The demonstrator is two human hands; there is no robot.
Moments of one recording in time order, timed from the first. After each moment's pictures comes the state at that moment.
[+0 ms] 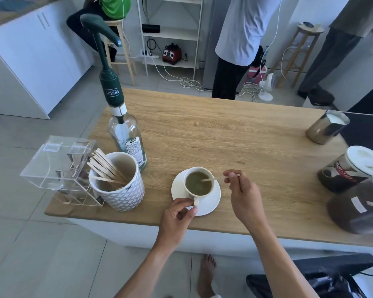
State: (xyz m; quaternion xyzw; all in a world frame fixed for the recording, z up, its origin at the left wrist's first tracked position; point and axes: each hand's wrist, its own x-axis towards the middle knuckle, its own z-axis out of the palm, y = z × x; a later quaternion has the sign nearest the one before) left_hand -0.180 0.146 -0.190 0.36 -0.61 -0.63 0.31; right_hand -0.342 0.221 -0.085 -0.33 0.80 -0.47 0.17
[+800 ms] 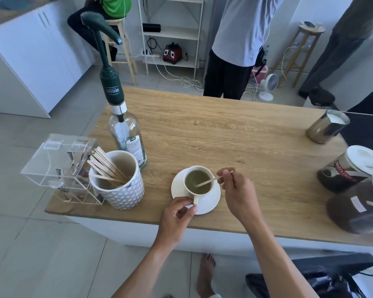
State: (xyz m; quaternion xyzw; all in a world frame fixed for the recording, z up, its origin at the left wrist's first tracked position) left_hand -0.180 0.147 -0.190 0.35 -0.62 -0.63 0.32; right_hand -0.338 0.212 -0.080 -0.33 0.82 -0.45 0.16
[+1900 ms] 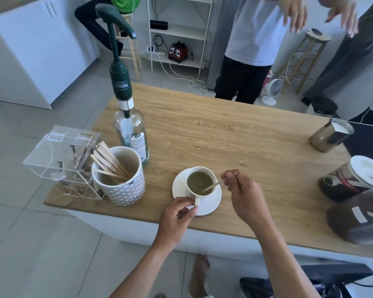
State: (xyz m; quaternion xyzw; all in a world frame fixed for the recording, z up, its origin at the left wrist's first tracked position) left_hand -0.179 0.148 -0.191 0.34 -0.64 -0.61 0.32; right_hand -0.348 0.217 -0.073 -0.43 0.80 -0.40 0.13
